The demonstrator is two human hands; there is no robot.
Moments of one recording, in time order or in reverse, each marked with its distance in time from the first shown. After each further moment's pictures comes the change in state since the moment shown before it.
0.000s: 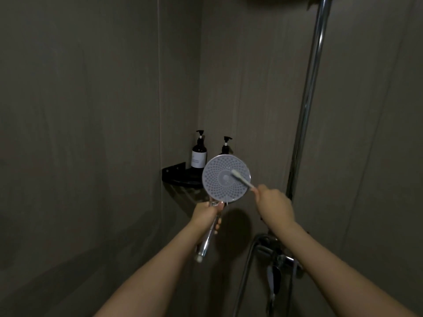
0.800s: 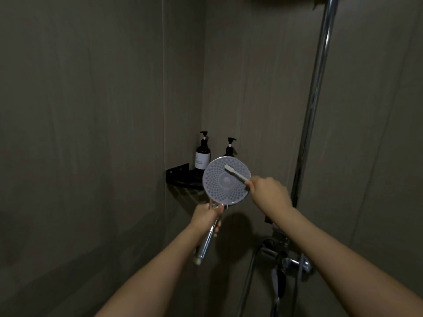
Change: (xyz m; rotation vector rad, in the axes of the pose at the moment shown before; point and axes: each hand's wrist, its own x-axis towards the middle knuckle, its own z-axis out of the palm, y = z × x) left_hand 0.002 -0.003 -0.014 0.065 0.013 0.038; right_hand 0.032 -0.014 -0.008 -0.029 -0.036 -0.120
